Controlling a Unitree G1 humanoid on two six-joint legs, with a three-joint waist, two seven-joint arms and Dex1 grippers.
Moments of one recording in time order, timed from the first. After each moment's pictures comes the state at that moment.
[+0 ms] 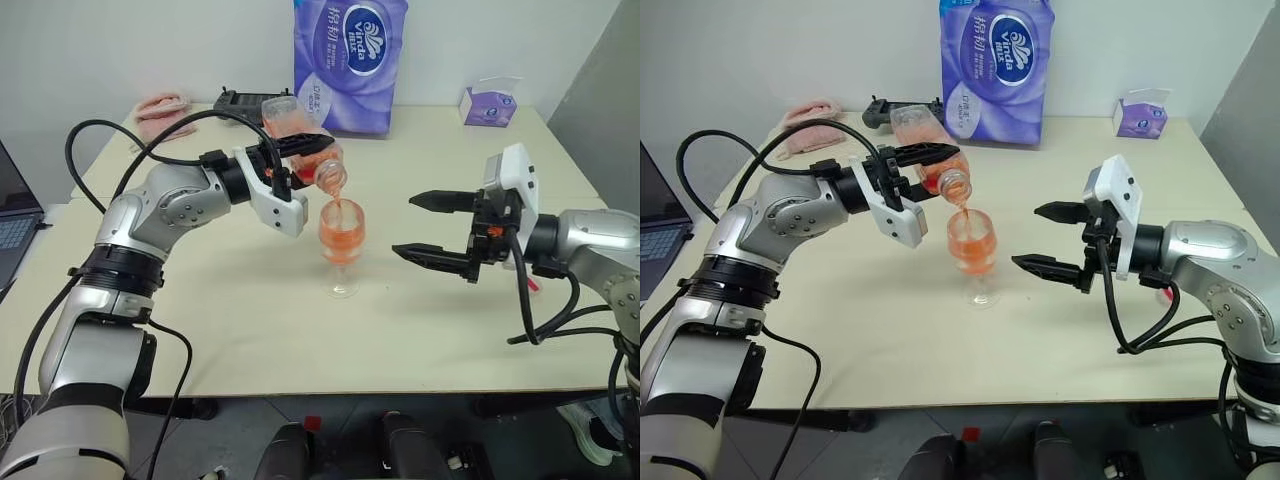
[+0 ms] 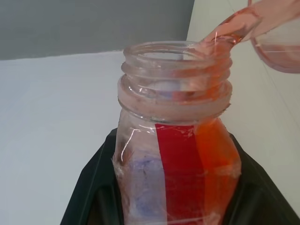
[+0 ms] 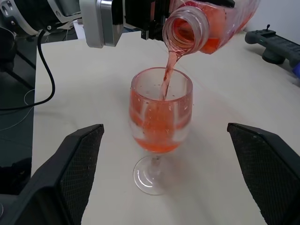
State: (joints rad) left arm -0.99 0.72 -0.23 0.49 0.57 -0.91 -0.40; right arm -0.60 -0.81 -0.06 -0.48 0.79 0.87 0.79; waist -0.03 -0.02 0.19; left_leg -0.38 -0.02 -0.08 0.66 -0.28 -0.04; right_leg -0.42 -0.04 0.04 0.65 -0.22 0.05
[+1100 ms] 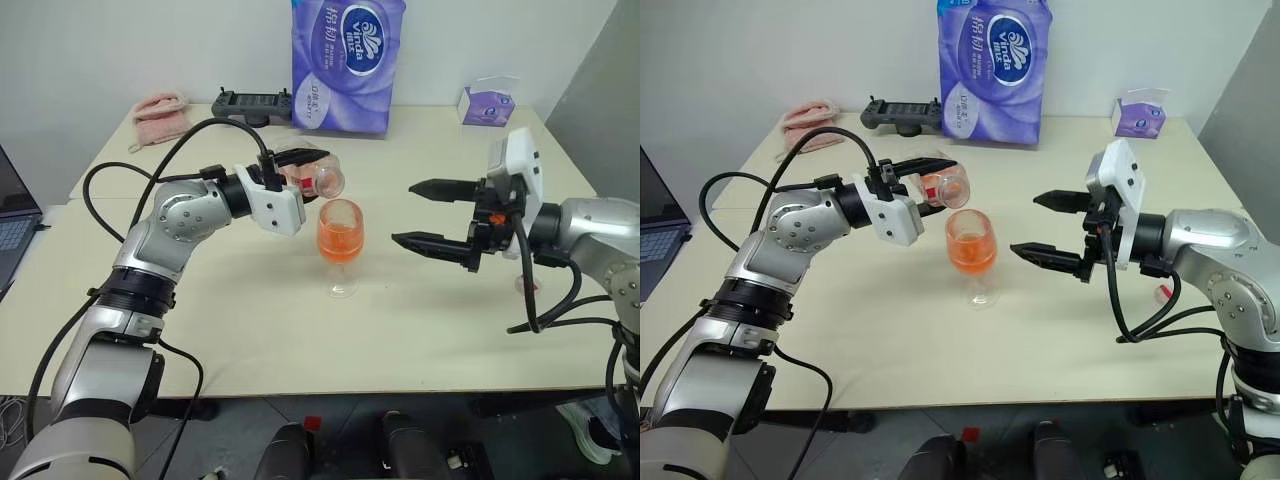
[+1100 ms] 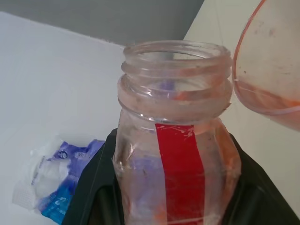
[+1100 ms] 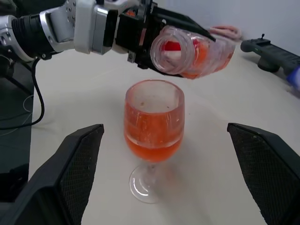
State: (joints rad) left arm -0.87 0.68 -0.22 0.41 0.19 -0.69 -0.64; right arm -0.67 -0.80 -0.06 -0.44 0.80 0.87 0.80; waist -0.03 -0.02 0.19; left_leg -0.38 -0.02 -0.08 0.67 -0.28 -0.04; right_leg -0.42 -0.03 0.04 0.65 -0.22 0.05
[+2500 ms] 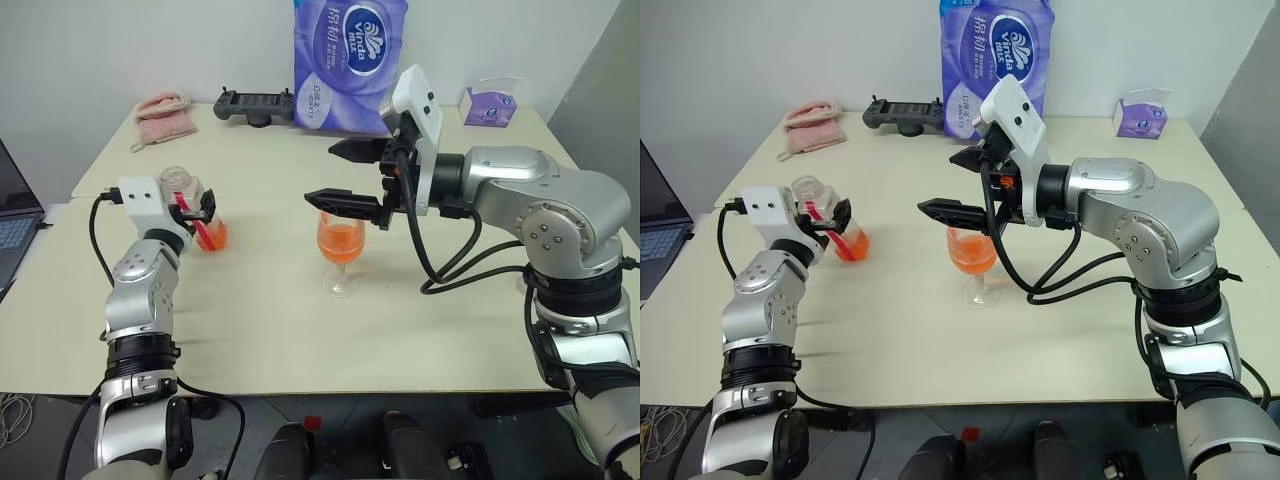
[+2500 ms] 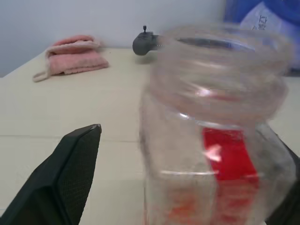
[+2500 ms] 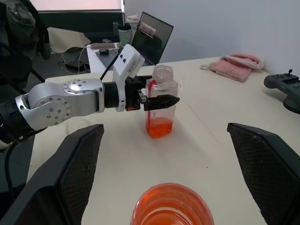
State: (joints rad) left arm -0.55 0.44 0.33 0.30 -0.26 0.29 -0.21; right arm -1.03 -0.48 0.14 -0.29 0.69 1.02 0.63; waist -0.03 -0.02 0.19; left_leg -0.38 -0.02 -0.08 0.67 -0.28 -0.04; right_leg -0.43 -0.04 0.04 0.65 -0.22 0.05
